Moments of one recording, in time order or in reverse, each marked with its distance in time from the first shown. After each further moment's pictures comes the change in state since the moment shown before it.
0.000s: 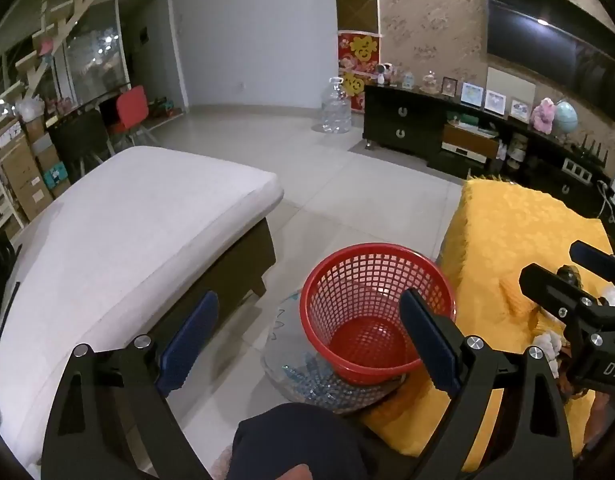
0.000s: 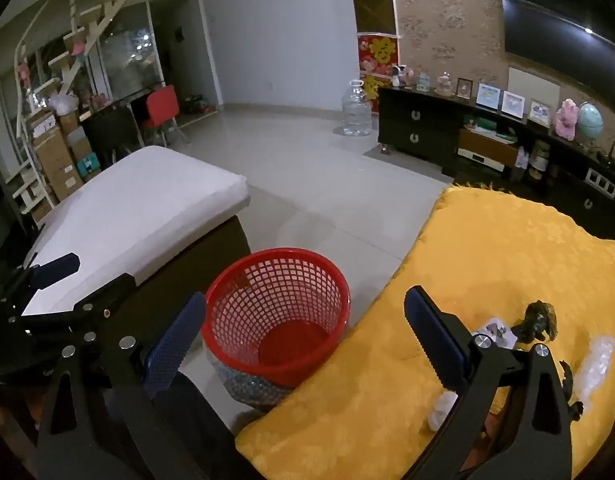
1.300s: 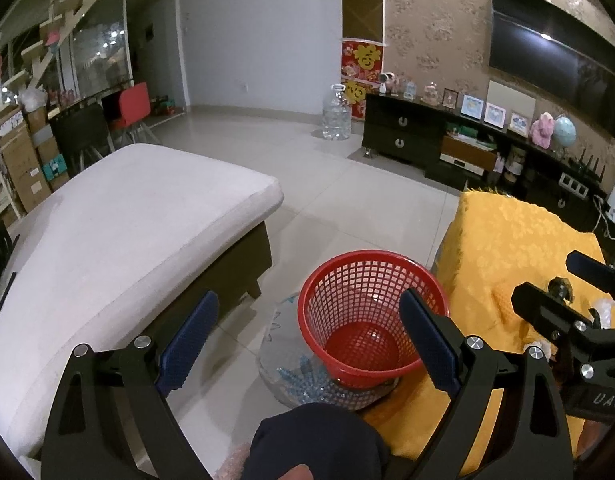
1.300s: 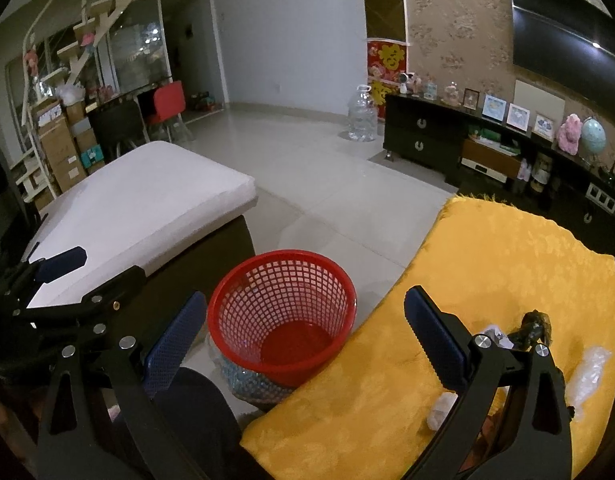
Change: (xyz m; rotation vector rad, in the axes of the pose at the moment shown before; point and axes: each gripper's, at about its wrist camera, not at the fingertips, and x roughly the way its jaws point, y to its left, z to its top) left arm -0.002 0.010 -0.002 -0.036 -0.012 -0.015; right arm -0.011 0.017 0.003 -0.050 -0.003 -0.003
